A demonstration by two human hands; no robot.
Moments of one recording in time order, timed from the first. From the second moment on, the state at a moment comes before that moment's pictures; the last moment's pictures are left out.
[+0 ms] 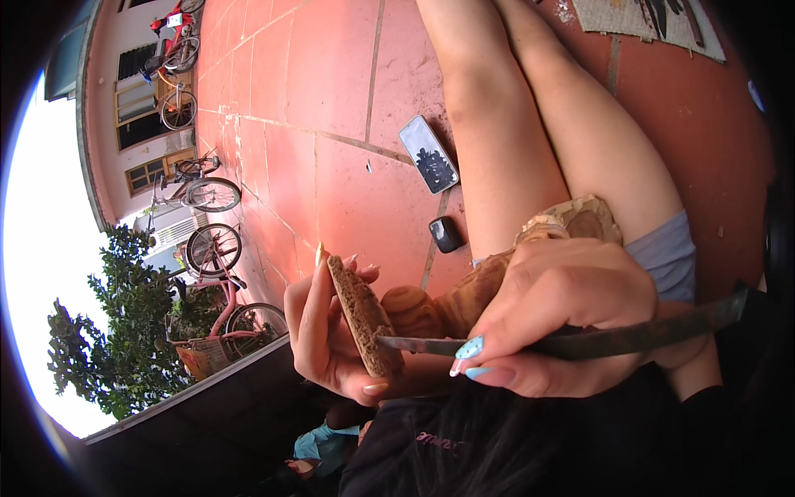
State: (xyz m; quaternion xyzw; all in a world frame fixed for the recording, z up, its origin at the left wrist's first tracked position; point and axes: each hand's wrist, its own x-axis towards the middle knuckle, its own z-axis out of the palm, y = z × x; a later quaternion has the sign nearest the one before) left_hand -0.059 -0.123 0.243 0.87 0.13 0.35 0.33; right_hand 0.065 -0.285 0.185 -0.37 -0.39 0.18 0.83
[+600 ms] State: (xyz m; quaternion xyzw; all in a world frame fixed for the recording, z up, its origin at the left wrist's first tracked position) left_hand -0.055 -0.115 0.245 0.88 0.06 0.33 0.32; right_hand 0.062 -0.292 0.200 -0.44 -0.40 0.07 0.80
